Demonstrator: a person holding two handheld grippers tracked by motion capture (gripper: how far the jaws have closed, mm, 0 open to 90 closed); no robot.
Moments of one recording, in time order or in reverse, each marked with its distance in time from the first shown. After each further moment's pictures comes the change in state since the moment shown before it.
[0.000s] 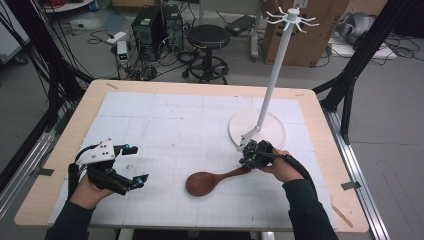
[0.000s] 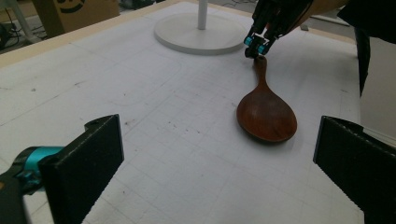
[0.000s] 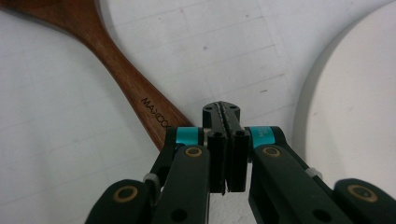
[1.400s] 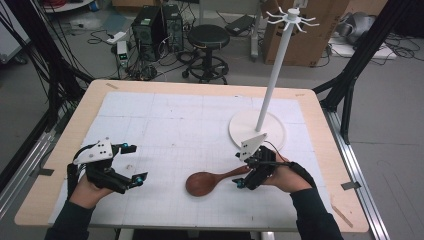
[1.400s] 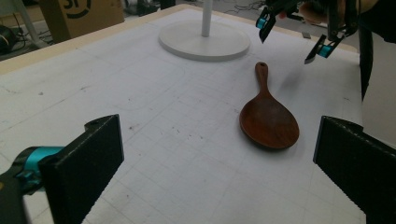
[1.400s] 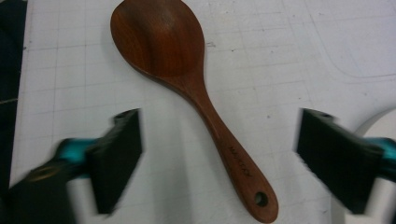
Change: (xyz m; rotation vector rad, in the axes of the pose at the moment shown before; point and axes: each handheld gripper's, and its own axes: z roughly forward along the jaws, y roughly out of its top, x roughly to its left) left arm 0.001 0.001 -0.003 -0.026 0.013 -0.008; right arm 0.034 0.004 -0.033 -0.232 0.081 -0.138
